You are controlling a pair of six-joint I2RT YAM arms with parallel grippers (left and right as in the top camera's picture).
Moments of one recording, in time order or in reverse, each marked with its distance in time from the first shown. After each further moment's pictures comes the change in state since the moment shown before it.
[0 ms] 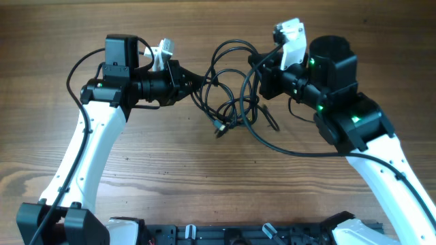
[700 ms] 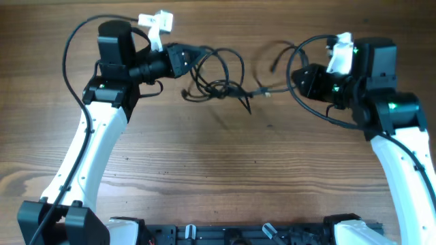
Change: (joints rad) left arm -0.004 0.001 -0.021 0.477 -0.029 0.183; right arm -0.305 0.031 0.006 -0.375 -0.140 0.074
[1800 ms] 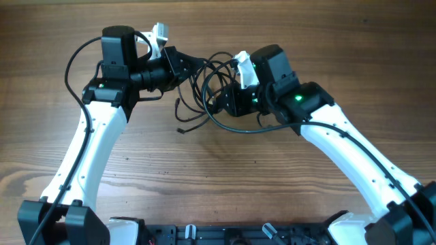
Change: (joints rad) left arm 0.003 0.003 0.003 -0.219 -0.063 -0.273; right arm 0.438 0.250 0.003 0.201 0.033 0.041
